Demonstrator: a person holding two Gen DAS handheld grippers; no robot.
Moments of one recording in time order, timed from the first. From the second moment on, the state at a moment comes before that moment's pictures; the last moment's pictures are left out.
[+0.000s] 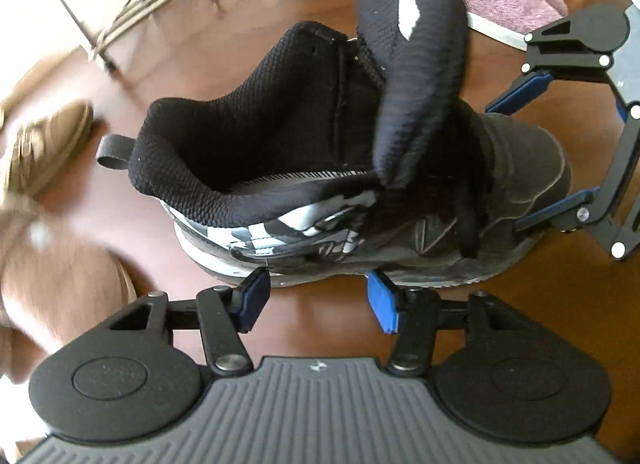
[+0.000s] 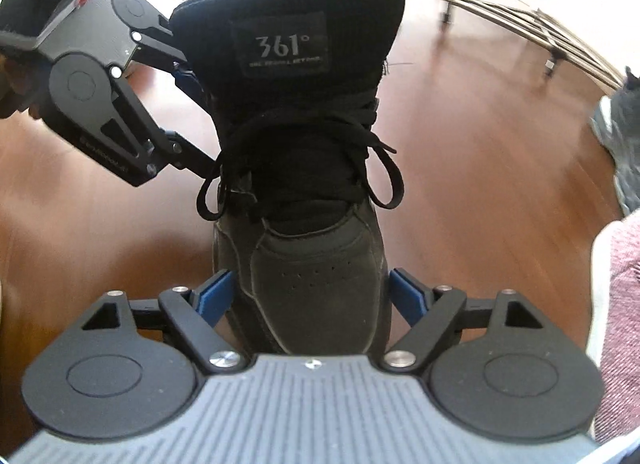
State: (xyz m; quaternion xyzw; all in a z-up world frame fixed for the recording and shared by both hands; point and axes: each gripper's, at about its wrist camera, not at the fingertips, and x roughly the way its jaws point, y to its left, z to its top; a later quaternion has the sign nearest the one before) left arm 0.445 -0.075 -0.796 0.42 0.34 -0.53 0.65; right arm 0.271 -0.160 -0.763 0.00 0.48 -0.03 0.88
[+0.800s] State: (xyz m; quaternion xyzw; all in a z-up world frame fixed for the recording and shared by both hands) left arm 0.548 -0.303 -0.805 0.44 0.27 -0.52 0.68; right arm 0.386 -0.367 -0.758 0.05 0.41 -0.26 0.87
